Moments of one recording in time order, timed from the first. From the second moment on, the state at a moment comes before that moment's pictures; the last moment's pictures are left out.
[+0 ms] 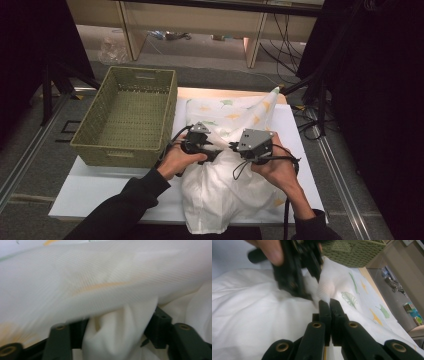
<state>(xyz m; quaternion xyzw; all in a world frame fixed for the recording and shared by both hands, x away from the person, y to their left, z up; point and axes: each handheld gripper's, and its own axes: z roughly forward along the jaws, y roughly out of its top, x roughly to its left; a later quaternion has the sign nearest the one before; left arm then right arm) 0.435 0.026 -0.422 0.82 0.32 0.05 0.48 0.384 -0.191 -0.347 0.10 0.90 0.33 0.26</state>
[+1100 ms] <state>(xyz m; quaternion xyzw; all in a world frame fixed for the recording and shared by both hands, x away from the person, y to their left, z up) 0.448 -0.008 -0.450 0.82 0.32 0.05 0.48 0.375 -0.187 -0.338 0.08 0.90 0.34 0.26</state>
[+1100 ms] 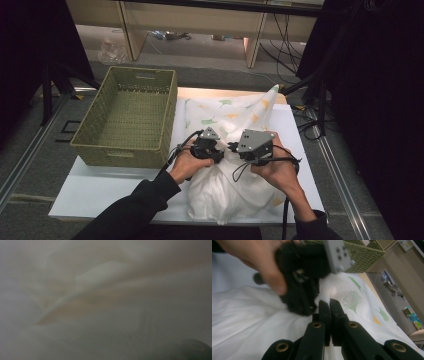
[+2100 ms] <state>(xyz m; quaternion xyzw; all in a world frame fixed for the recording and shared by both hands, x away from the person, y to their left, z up) 0.401 -0.004 -0.454 0.85 0.24 0.00 0.48 0.383 -0.193 -0.346 0.10 0.91 0.32 0.26</state>
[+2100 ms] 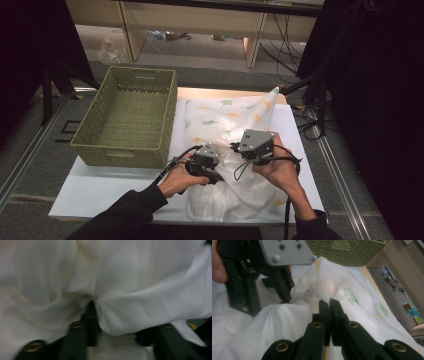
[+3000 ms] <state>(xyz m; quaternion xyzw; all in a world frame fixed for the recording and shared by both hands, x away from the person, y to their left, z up) 0.405 0.045 -0.447 0.82 0.35 0.12 0.44 0.379 -0.193 -0.346 0.10 0.91 0.32 0.24</state>
